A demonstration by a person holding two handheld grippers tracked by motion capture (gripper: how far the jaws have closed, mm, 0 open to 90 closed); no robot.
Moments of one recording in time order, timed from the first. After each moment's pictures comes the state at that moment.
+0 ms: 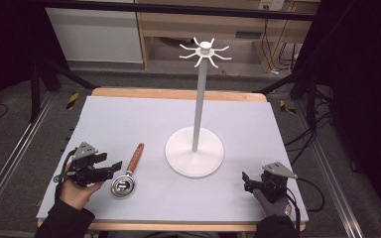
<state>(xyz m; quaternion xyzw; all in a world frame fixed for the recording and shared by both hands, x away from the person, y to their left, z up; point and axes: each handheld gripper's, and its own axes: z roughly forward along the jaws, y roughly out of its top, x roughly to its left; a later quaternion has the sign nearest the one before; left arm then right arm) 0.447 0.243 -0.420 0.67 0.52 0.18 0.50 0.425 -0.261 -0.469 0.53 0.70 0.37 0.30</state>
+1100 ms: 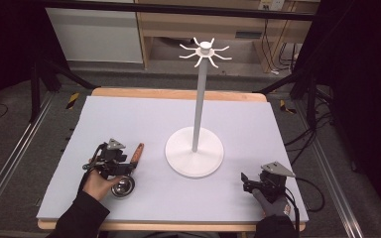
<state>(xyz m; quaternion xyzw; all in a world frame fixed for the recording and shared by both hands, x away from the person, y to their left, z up) 0.486 0.206 -0.455 0.76 0.51 0.15 0.38 0.427 -0.259 -0.471 0.53 0.71 0.36 0.29</state>
